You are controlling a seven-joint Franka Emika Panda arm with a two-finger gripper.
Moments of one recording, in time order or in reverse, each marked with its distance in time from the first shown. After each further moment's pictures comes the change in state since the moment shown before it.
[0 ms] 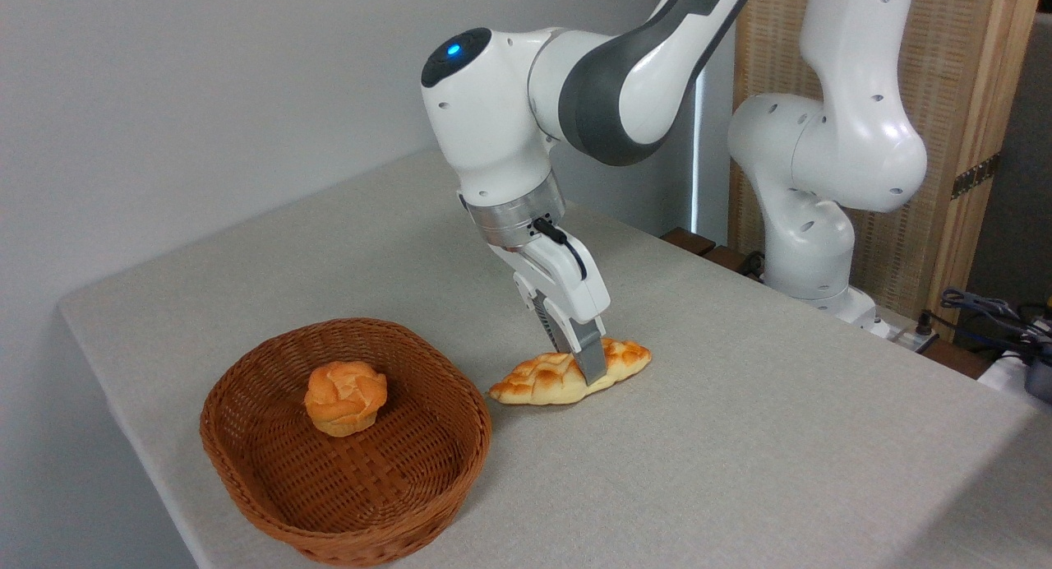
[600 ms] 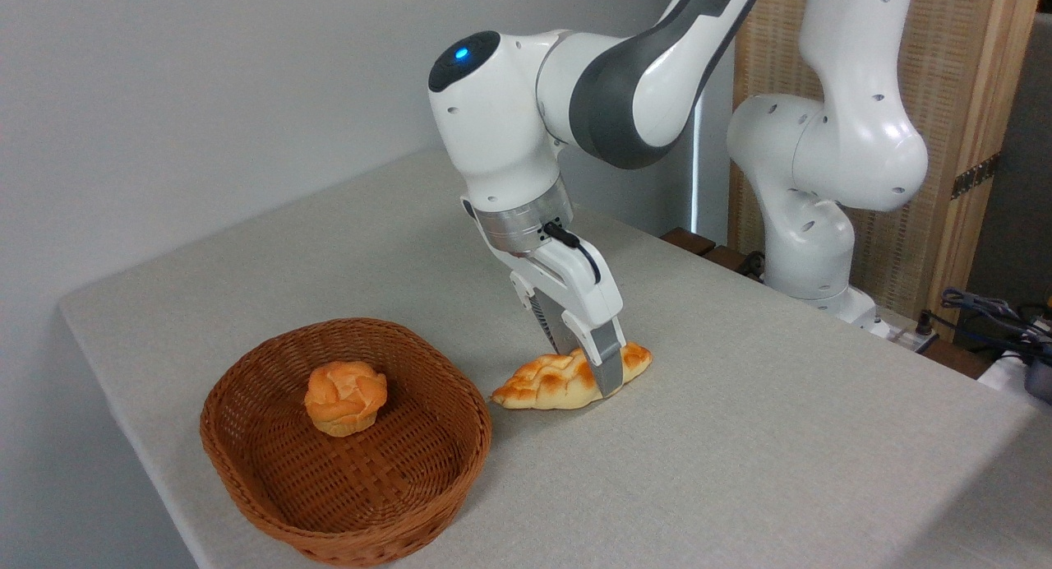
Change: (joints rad) arm 0.027 0.000 0.002 0.000 -0.001 -0.001 -0.017
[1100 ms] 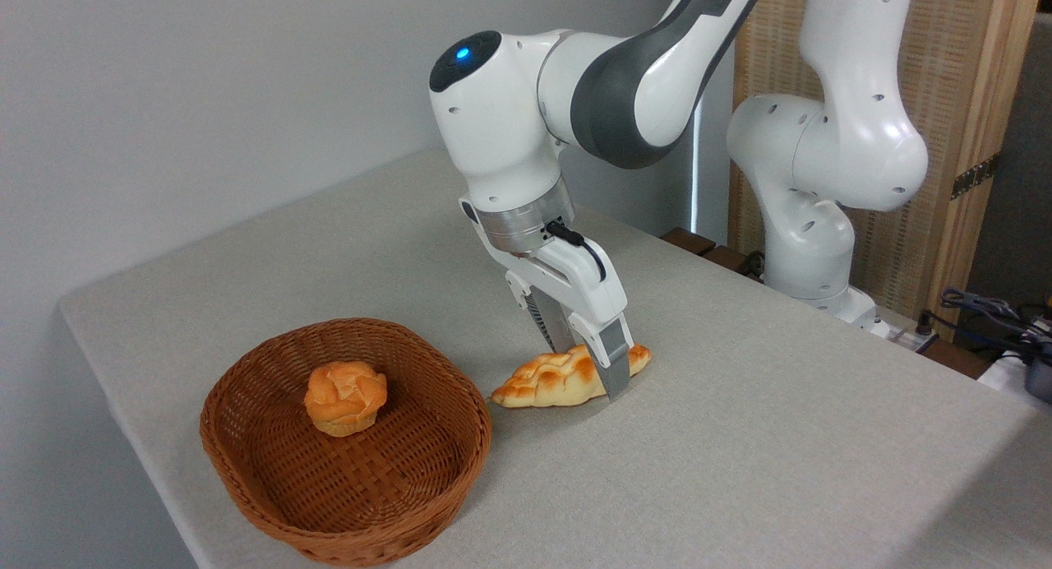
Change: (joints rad) arm 0.003 -0.001 0.000 0.000 0.000 -0.001 -0.042
